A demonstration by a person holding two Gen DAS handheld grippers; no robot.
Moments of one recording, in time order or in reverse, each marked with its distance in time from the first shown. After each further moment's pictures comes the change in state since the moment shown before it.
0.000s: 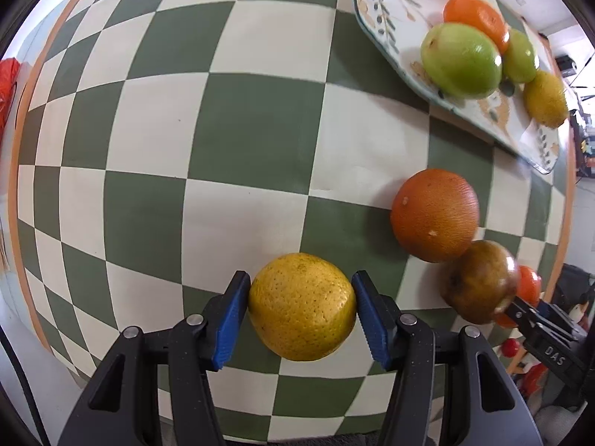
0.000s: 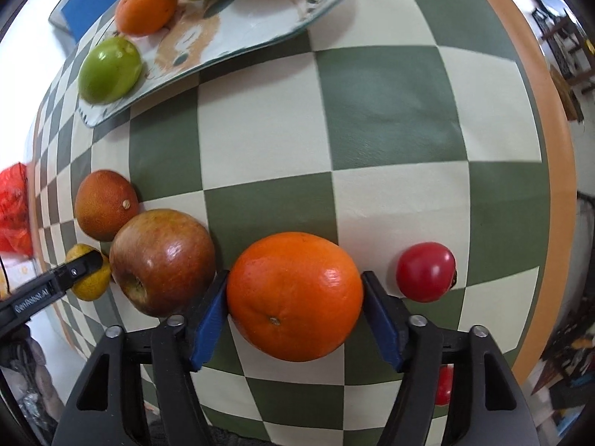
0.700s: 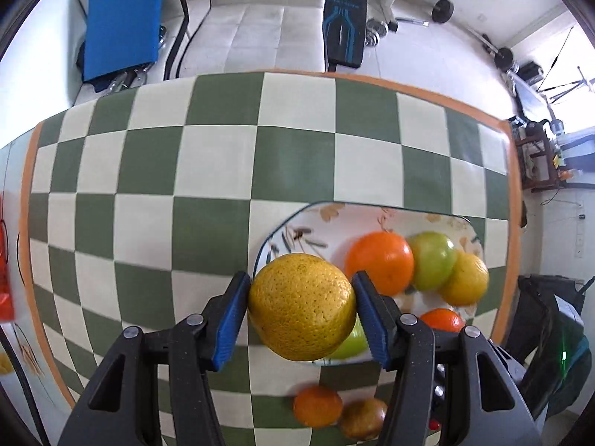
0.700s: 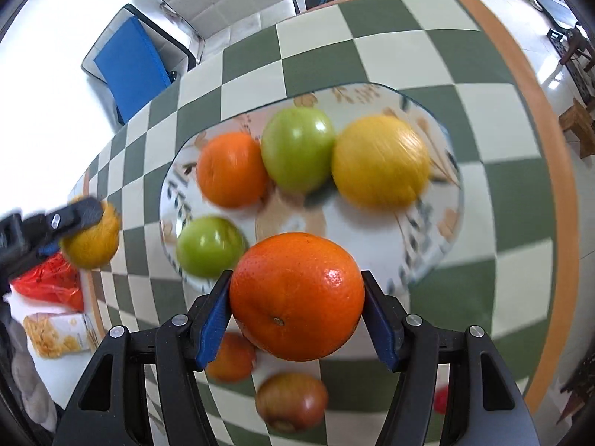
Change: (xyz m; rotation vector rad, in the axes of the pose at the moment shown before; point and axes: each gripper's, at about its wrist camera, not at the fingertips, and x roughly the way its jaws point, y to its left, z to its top) left arm -0.092 -0.061 0.202 0.117 -0.130 -0.041; right arm -0.084 0.039 0.125 0.018 -0.155 0.156
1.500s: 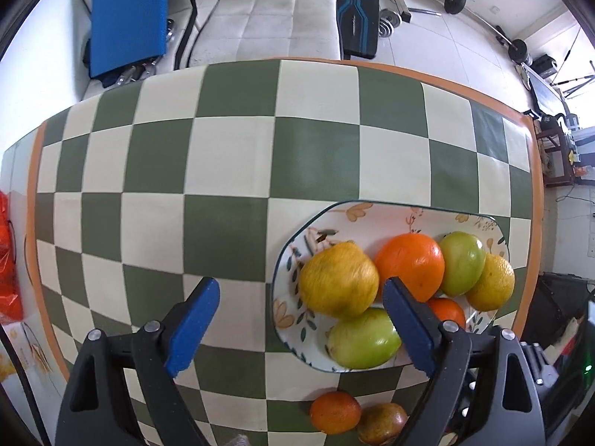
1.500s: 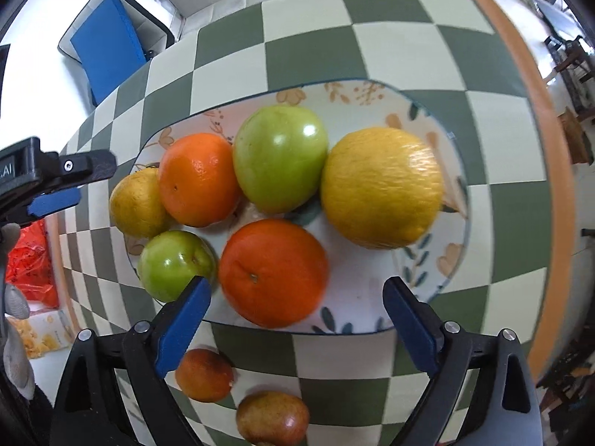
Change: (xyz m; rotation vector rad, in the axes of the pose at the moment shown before) left arm 0.003 0.013 -0.011 -0.004 -0.004 0.067; right arm 0.031 0.005 0.023 -0.034 0.057 -0.130
